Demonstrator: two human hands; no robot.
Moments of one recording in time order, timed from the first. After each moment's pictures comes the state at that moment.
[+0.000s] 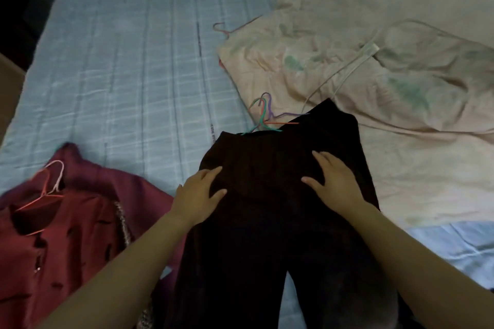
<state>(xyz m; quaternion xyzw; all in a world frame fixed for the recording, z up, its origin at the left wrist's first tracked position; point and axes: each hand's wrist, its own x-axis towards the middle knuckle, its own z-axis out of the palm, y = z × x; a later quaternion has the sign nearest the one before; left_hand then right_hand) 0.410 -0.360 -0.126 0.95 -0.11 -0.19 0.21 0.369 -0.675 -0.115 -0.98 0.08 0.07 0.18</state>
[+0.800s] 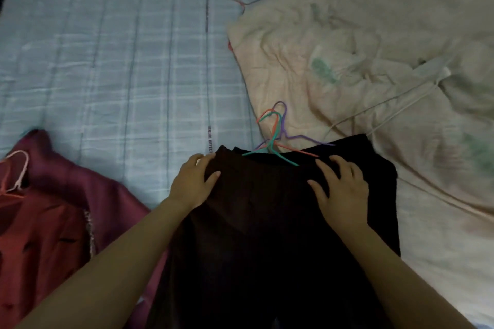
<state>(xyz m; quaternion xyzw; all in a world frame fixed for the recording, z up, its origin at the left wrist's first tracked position) 0.538 -0.380 -0.205 0.94 -0.02 -0.20 0.28 0.480 -0.688 -0.161 -0.99 0.06 -0.03 0.08</state>
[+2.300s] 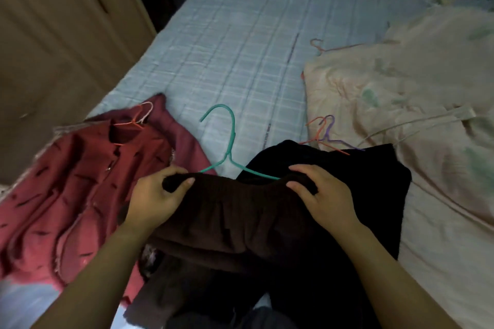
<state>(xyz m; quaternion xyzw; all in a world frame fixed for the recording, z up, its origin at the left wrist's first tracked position) 0.285 -0.321 -0.021 0.92 0.17 0.10 0.32 0.382 -0.624 -0.043 -0.92 -0.22 0.00 0.33</state>
